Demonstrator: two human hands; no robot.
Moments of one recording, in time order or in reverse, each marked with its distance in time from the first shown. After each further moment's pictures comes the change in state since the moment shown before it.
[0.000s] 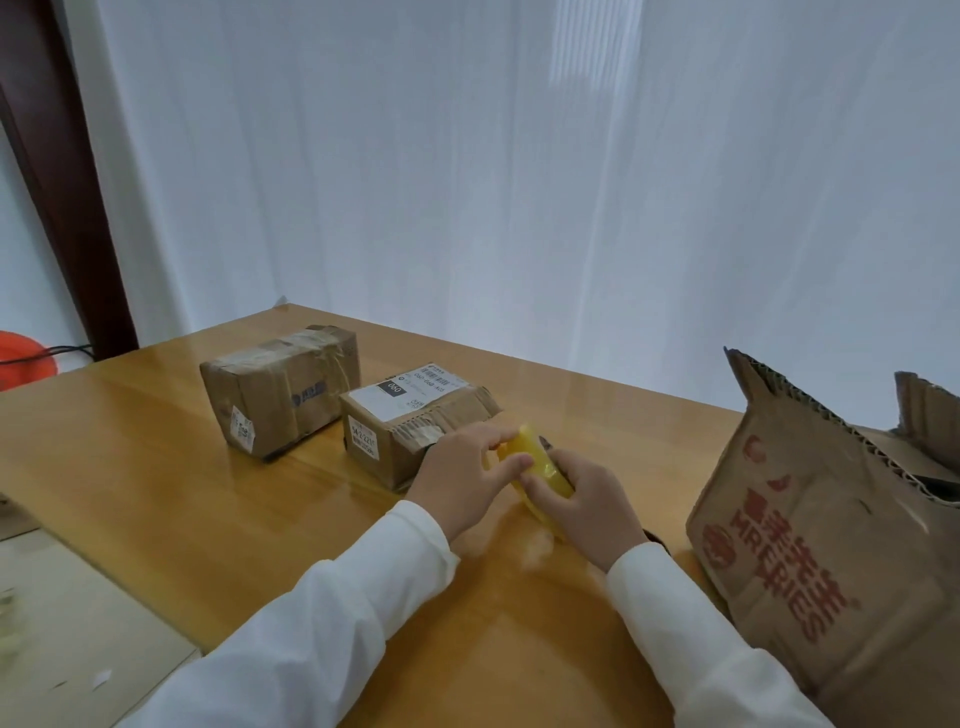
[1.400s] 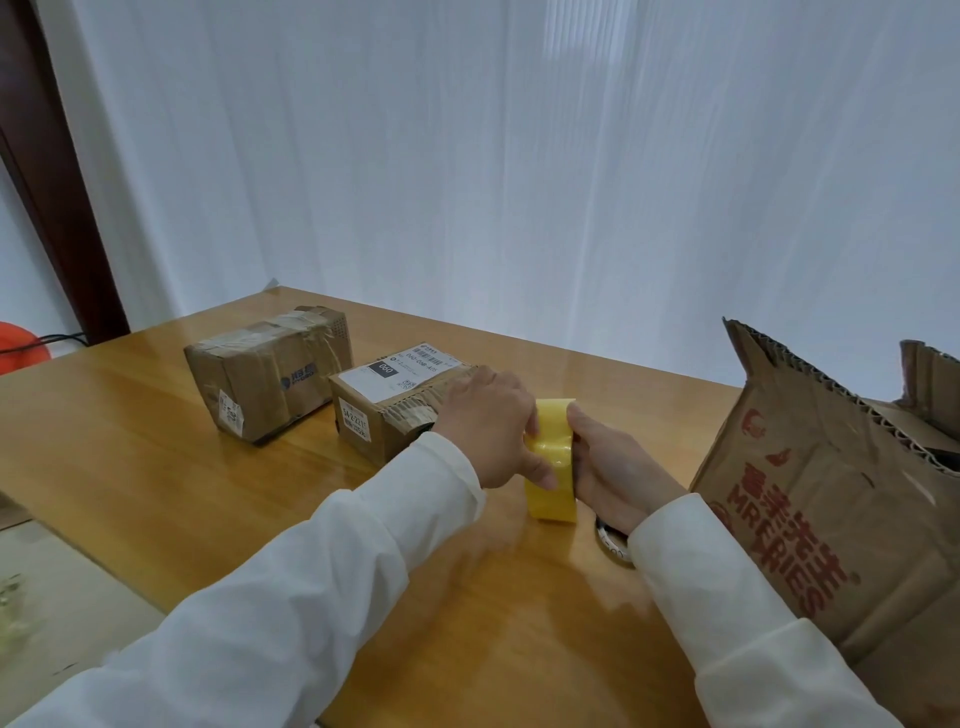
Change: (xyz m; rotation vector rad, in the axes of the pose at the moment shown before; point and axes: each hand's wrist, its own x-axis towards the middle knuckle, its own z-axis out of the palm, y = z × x) left_hand 0.025 0.042 -0.005 0.562 -0.235 0.116; right_hand 0.018 -0.018 -0.020 1.023 -0.074 0.657
